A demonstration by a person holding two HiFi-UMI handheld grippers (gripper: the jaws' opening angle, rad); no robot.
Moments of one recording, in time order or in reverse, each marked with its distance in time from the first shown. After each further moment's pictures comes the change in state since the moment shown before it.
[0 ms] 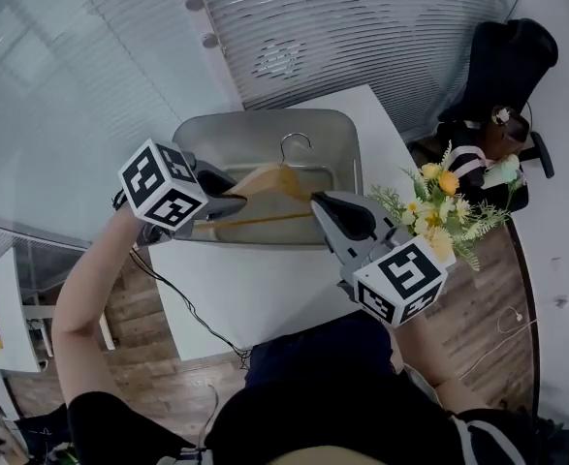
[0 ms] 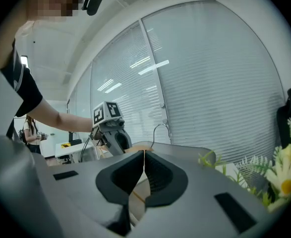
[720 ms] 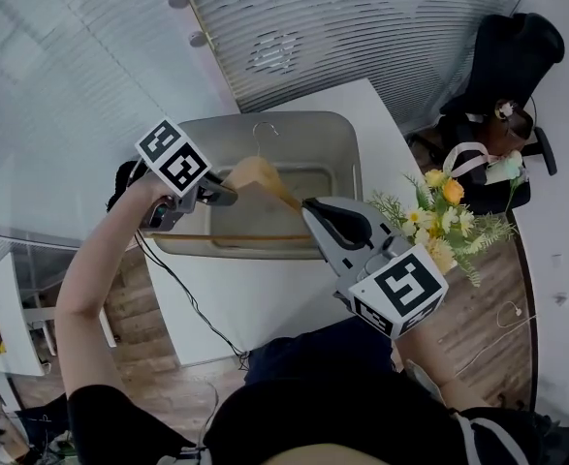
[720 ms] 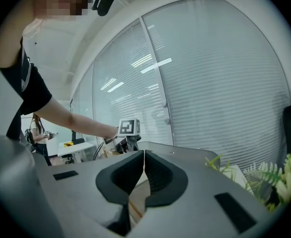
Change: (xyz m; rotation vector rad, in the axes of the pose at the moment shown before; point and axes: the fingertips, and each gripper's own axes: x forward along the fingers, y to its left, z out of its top) left arm 0.039 0.061 -0.032 -0.389 0.148 -0.145; right arm 0.011 -0.004 0.007 -0.015 0.000 0.037
